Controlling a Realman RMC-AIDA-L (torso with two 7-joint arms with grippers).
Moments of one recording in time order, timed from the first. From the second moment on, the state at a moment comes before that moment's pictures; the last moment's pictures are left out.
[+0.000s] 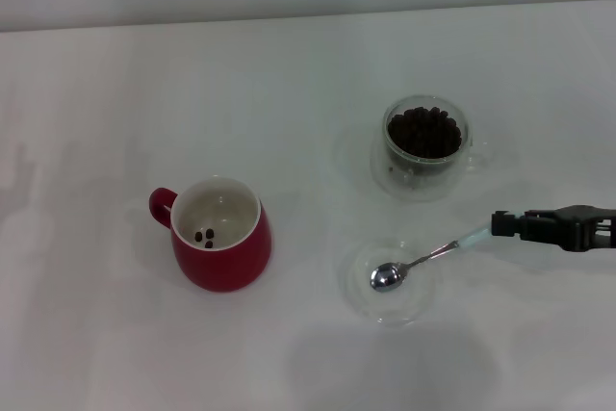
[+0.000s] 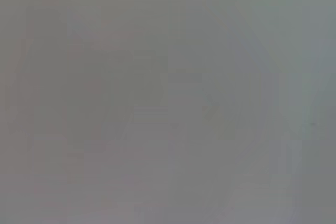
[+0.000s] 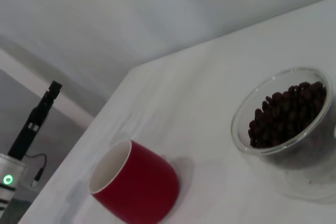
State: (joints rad) left arm -0.37 -2.08 2.83 0.13 -1.47 1.39 -0.31; right arm 0.52 1.88 -2.82 0.34 0.21 -1.70 1.55
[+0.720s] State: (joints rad) left arm -0.38 -2.08 2.83 0.13 -1.47 1.39 -0.31; right arm 0.57 1.90 -2.82 0.35 0.14 -1.65 1.60
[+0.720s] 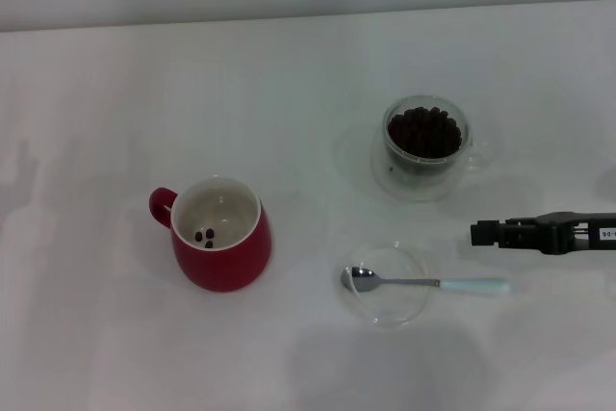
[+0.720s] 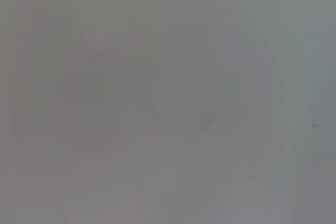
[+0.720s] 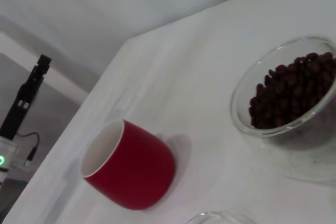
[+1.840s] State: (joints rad) left arm -0.37 -2.08 2.84 0.13 -1.46 1.35 -0.31; right arm 0.49 2.01 -2.80 0.08 1.46 -1.16 0.32
